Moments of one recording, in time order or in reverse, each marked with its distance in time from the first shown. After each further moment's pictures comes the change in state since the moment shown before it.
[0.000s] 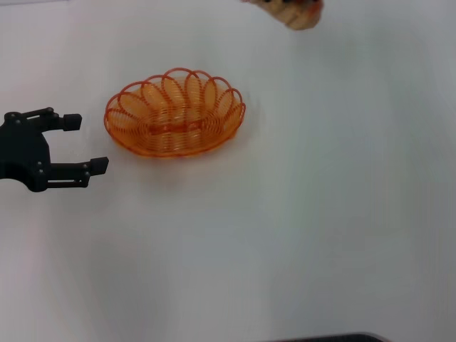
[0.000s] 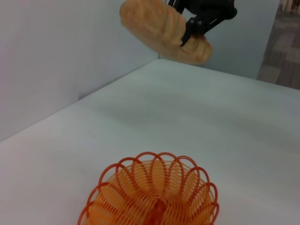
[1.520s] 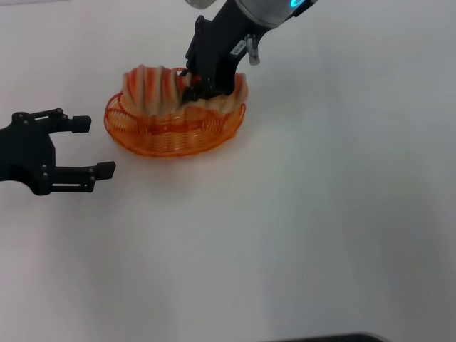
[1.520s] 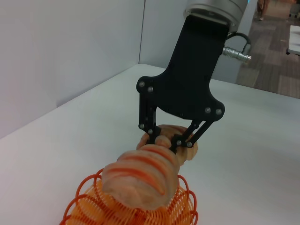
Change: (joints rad) left arm -0.014 0.006 0.009 -0.001 -0.005 0.045 -0.001; right arm 0.270 0.158 -0.255 0.264 -0.189 0.149 -0.022
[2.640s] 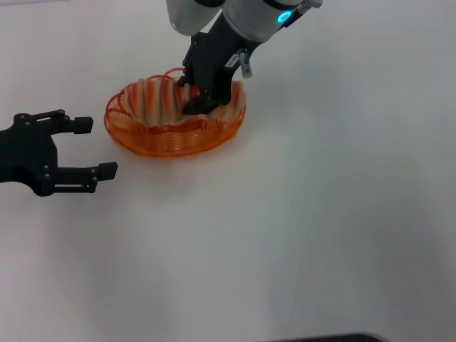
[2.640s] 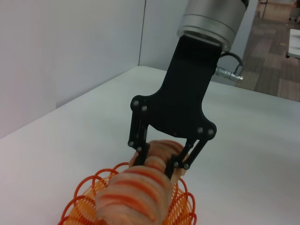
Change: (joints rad) left arm 0.003 -0.004 0.000 -0.005 -0.006 -0.002 0.000; right arm 0.041 0.007 -0.061 0.101 0.004 0.091 -0.018
